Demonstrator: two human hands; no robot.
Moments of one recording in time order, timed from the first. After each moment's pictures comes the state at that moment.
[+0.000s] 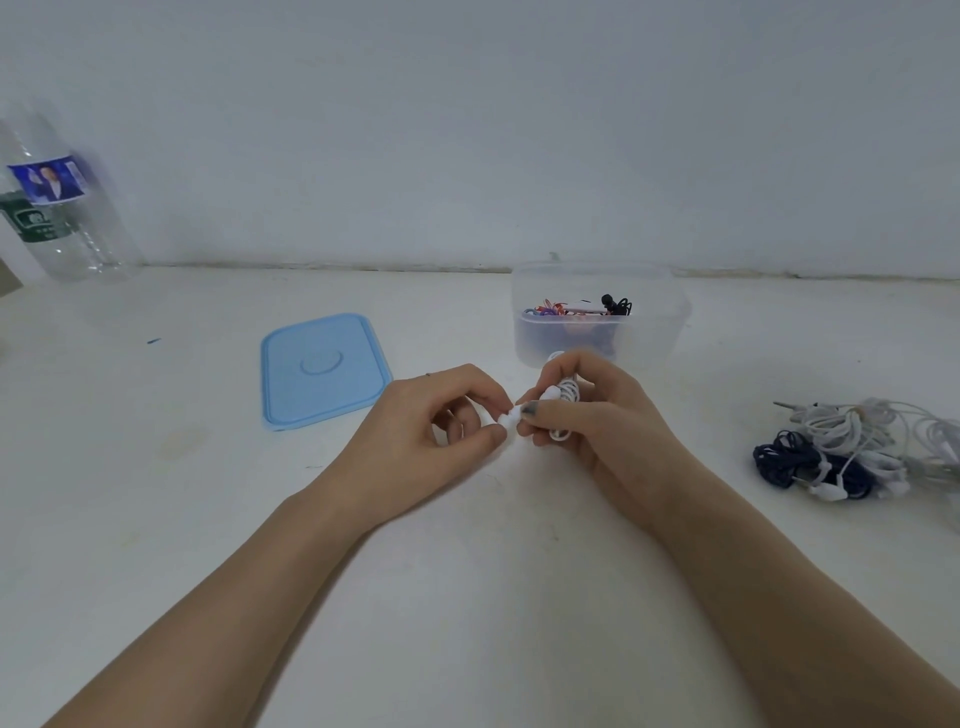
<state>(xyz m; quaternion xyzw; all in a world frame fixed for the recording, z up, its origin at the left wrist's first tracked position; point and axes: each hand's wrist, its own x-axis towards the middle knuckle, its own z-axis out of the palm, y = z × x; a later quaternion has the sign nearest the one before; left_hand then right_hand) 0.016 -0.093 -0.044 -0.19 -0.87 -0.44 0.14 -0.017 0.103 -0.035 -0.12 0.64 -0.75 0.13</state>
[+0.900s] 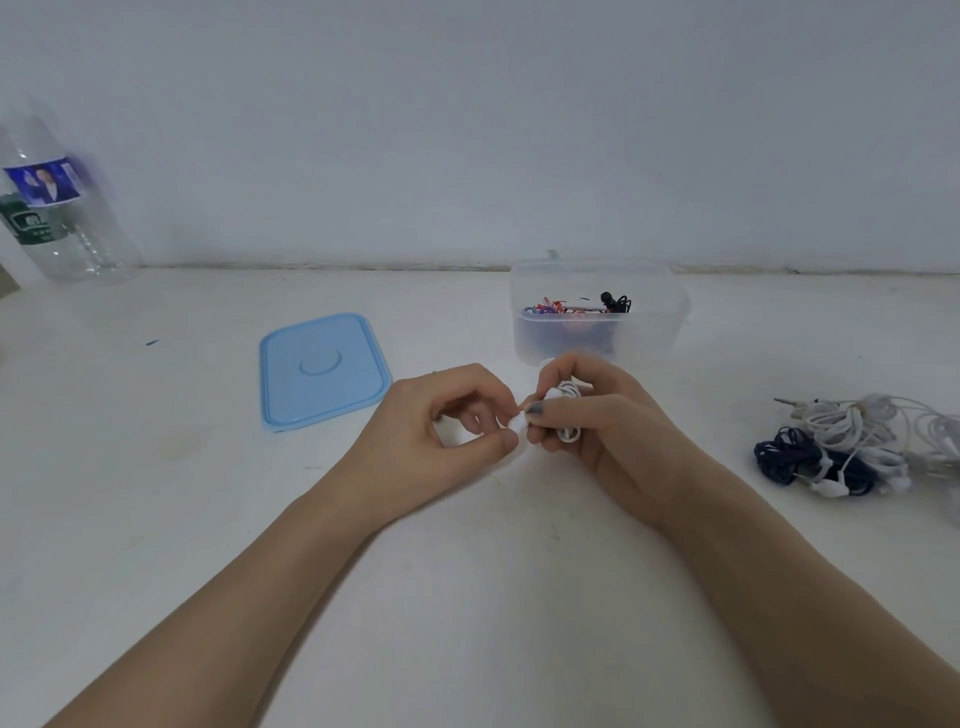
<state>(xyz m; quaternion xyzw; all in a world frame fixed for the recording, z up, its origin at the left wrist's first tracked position) 0.017 -0.089 -0.042 -0.21 -0.84 -0.48 0.12 -0.024 0.107 -0.037 -0.14 0.61 -0.76 0.19</state>
